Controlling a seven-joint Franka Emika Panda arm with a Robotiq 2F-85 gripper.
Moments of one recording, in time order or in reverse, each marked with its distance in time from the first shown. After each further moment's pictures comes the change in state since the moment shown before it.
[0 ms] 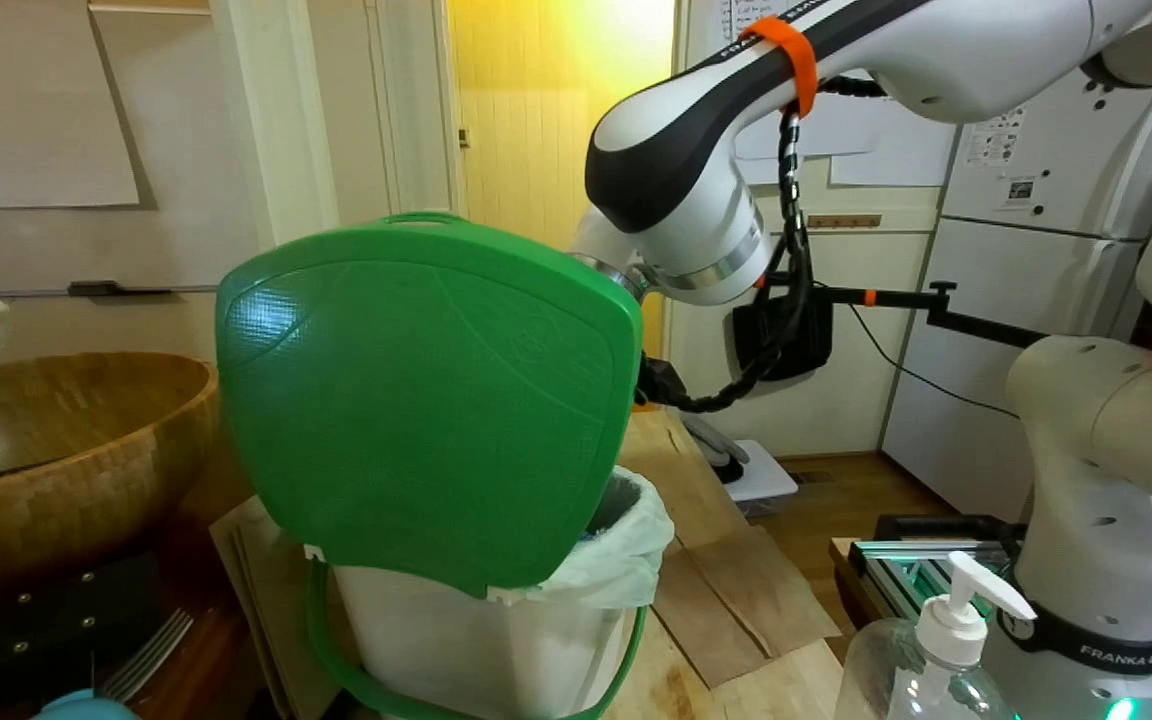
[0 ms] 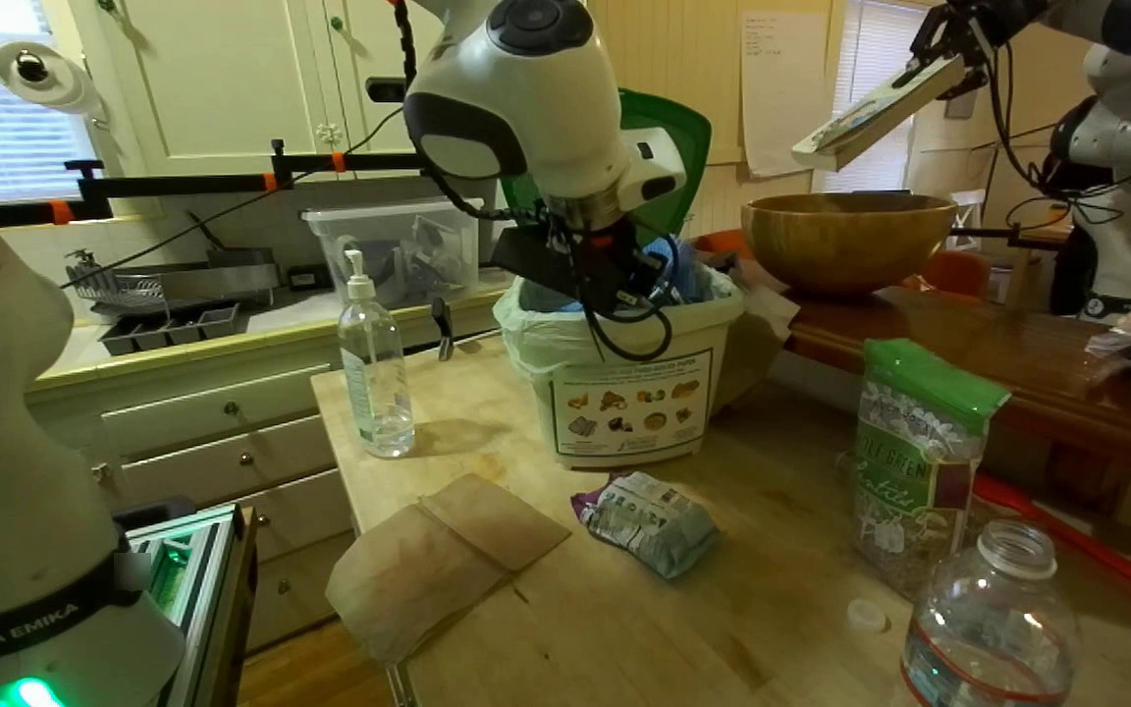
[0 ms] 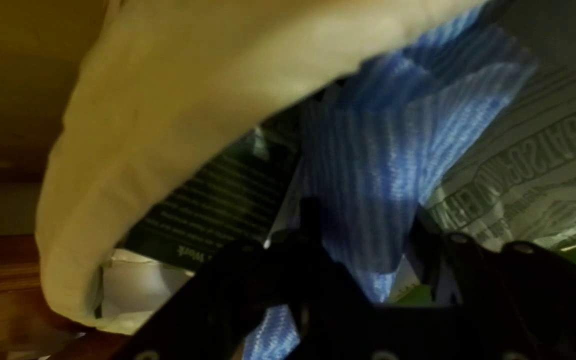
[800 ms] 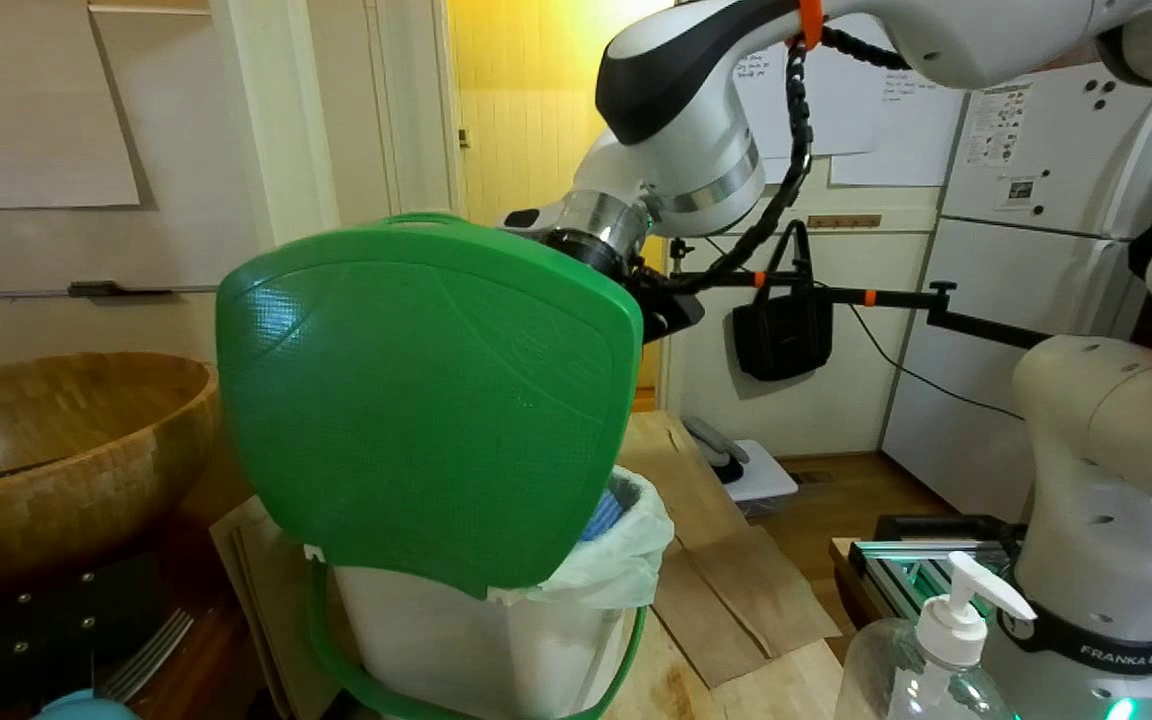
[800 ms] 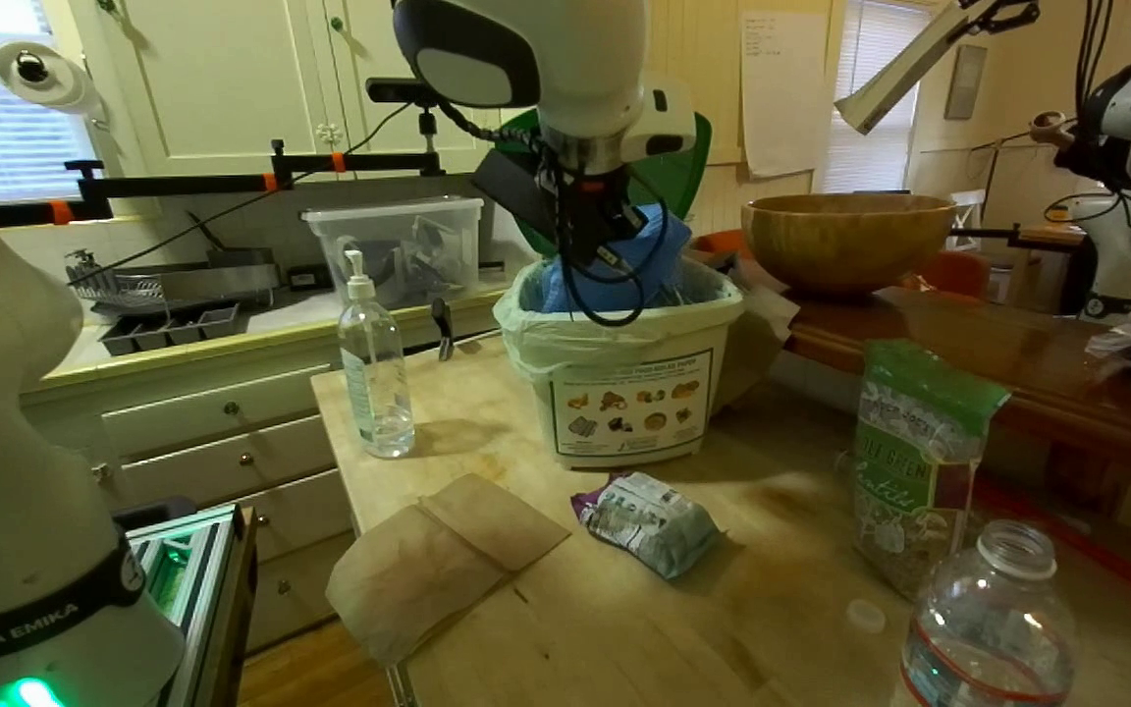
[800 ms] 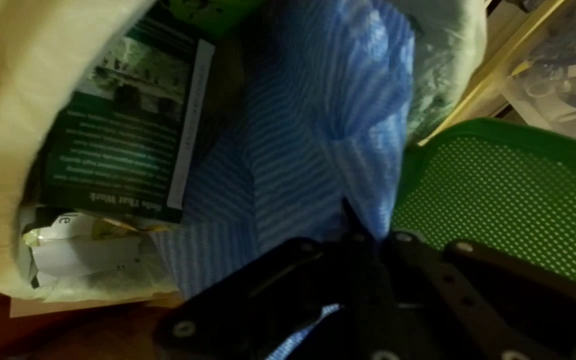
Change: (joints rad) arm -0.075 -0.063 -0.038 0.085 -0.030 -0.352 0.199
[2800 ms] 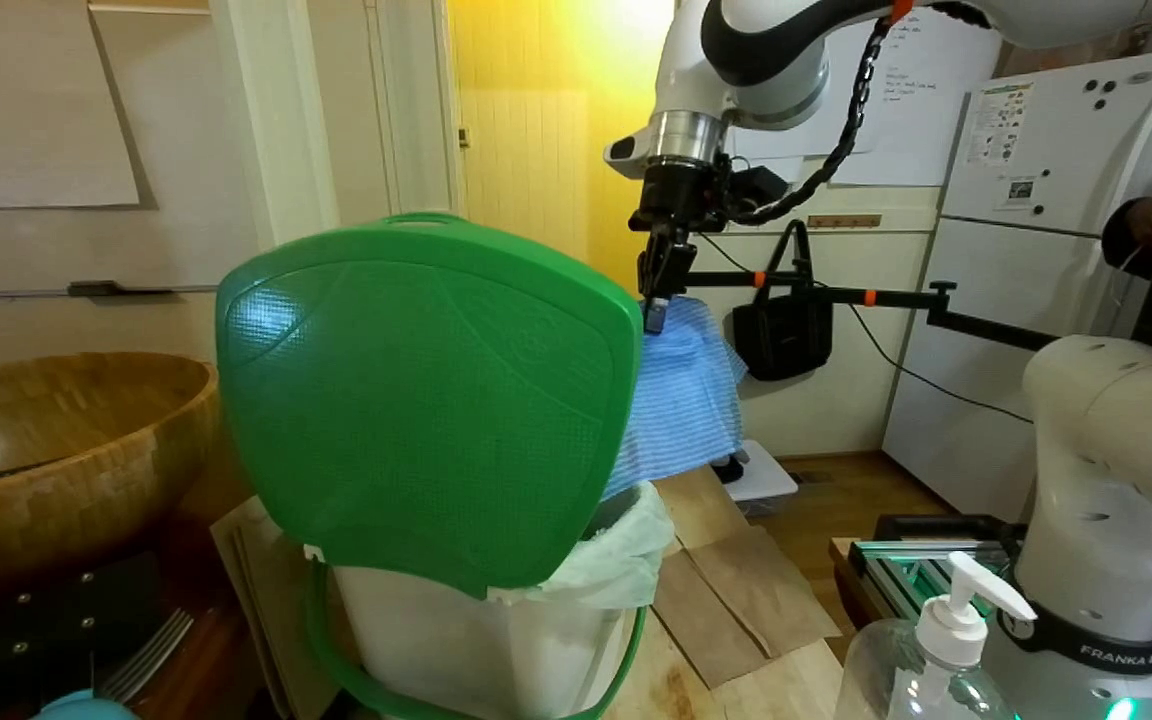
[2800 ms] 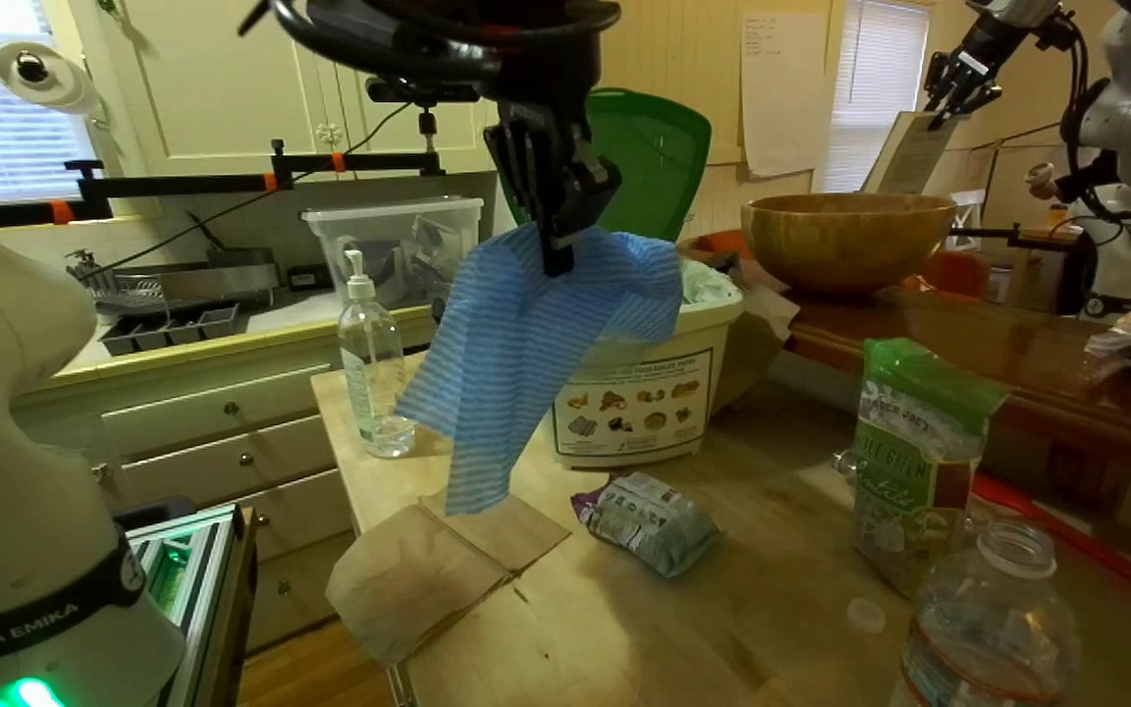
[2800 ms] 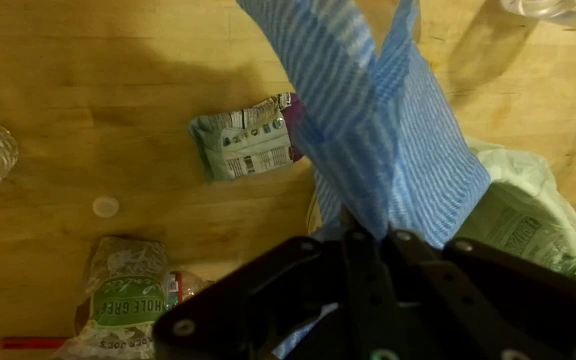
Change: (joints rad) arm -0.128 -0.210 -0.185 0.039 -0.765 -0.251 0.415
